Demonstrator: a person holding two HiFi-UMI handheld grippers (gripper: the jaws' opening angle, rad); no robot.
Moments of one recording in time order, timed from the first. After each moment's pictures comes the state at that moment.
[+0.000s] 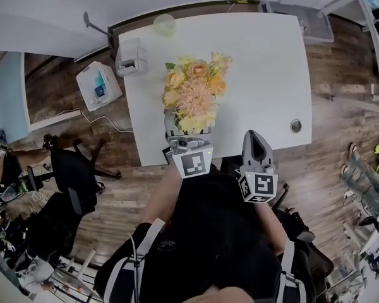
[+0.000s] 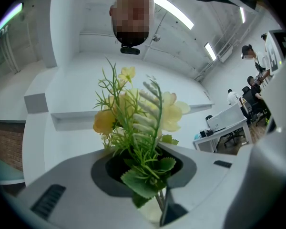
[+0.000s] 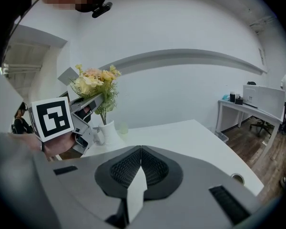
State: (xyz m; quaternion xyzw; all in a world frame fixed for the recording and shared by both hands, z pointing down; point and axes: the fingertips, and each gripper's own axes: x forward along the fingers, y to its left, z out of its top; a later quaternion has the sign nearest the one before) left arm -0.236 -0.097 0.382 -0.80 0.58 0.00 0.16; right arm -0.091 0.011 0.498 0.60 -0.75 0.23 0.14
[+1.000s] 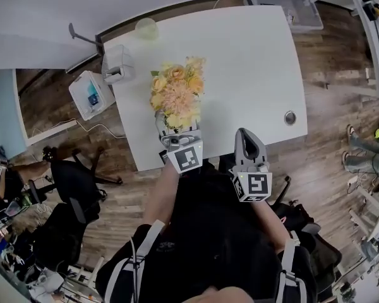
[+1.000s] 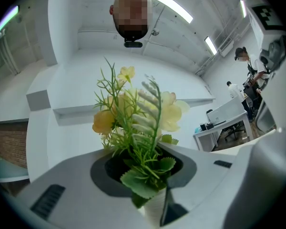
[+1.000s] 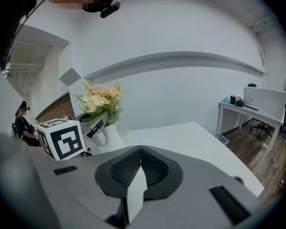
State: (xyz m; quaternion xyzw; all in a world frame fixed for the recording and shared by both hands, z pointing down) left arm -0.233 -0.097 0.435 -0.79 0.60 -0.02 0.14; right arm -0.086 0.014 0.493 0.60 -0.76 0.22 0.14
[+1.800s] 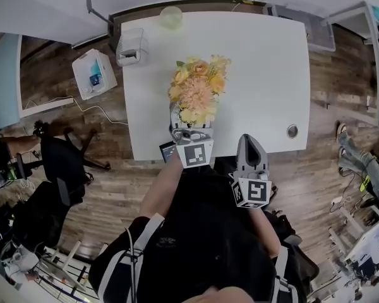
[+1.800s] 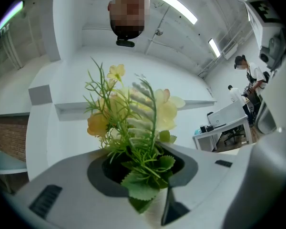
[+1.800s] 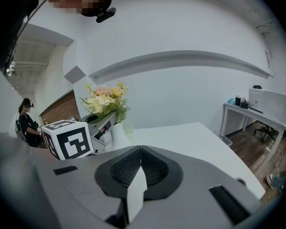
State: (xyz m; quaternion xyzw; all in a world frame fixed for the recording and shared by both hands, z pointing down) left arm -0.235 -0.101 0.445 -0.80 0.59 -0.02 0.12; right arm -0.105 0.012 0.494 0.58 -0.77 0.22 0.15
